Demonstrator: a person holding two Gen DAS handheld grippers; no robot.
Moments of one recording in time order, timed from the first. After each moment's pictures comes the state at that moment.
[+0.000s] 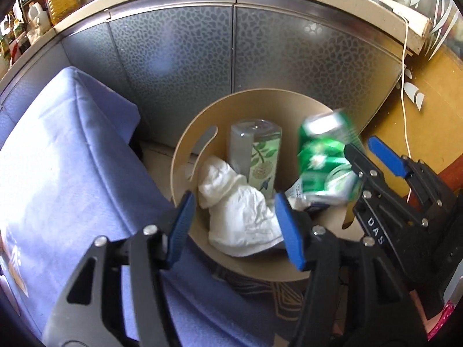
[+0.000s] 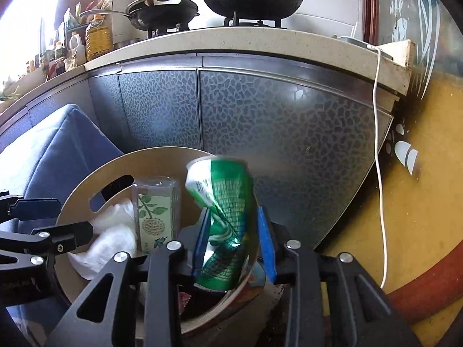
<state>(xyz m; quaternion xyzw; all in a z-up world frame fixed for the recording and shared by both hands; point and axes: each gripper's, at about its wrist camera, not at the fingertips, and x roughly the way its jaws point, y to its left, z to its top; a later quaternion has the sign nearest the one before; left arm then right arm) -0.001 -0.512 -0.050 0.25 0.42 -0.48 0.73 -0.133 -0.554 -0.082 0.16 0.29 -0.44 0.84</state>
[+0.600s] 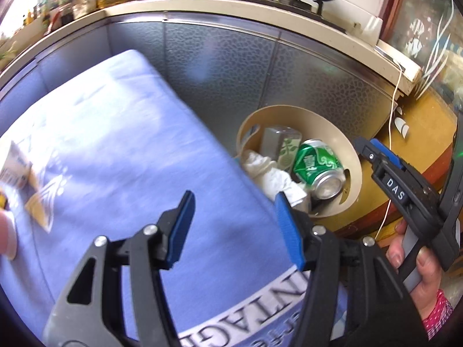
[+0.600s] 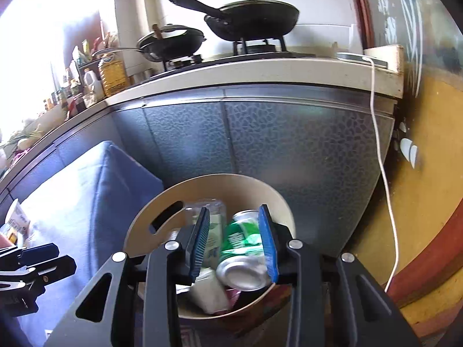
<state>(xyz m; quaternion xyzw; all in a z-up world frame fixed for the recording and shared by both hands) 0.010 -0.388 -0.013 0.15 0.41 -0.45 0.78 -0.135 -0.514 -0.033 0.21 0.23 -0.38 0.87</state>
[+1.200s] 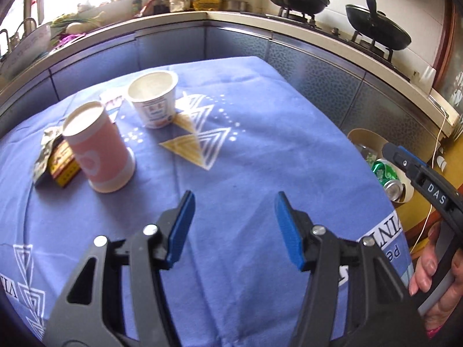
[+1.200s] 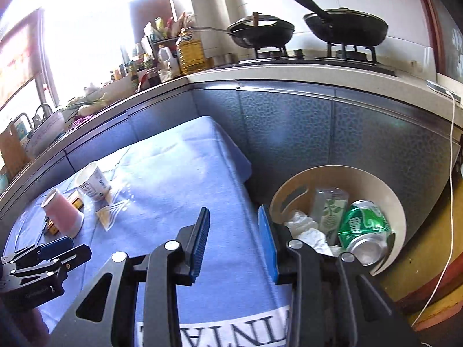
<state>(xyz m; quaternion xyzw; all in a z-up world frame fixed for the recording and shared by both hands) 0.053 -0.220 -0.008 0.09 0.39 -0.31 0.86 -0.050 -0.399 0.002 0.18 0.25 -0.23 0.92</state>
